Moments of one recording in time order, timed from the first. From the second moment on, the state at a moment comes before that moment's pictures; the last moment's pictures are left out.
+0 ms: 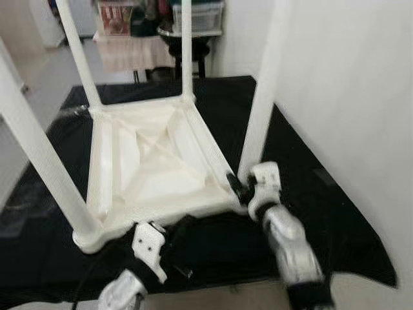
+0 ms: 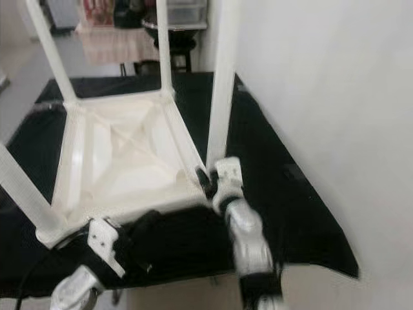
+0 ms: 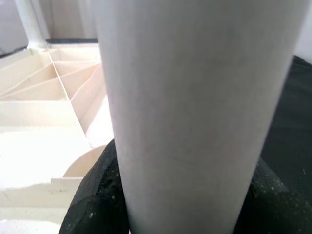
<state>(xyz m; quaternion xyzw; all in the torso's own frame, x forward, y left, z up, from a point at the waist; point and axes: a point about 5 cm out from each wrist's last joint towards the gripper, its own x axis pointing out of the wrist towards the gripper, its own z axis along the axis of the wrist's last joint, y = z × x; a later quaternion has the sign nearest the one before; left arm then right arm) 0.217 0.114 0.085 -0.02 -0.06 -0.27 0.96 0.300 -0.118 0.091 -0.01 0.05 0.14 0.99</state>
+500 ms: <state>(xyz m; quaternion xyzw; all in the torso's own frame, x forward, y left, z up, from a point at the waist) 0.220 0.113 0.087 -0.03 -0.06 -0.28 0.96 0.310 -0.103 0.106 0.01 0.04 0.28 0.96</state>
